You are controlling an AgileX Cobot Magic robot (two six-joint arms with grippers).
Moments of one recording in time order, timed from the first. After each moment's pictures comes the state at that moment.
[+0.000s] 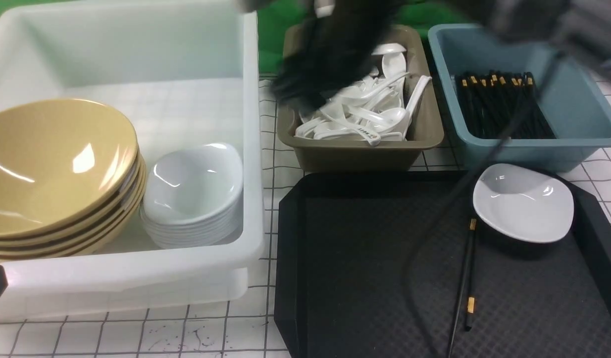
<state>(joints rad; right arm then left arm) 0.60 1.95 -2.02 -0.09 1.23 0.03 -0.42 0.18 -0.37 0.43 0.64 -0.37</state>
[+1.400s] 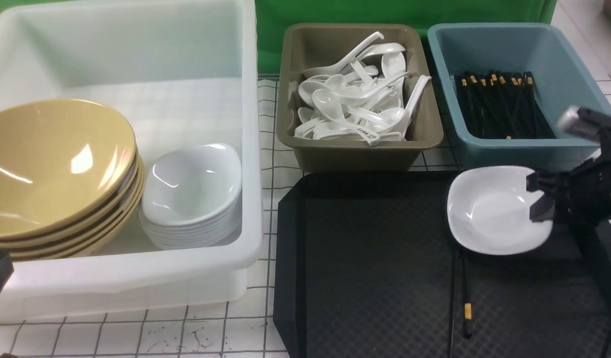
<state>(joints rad) -0.08 1.63 -0.94 0.56 0.58 -0.34 -0.42 0.18 -0.33 0.49 0.53 -0.39</state>
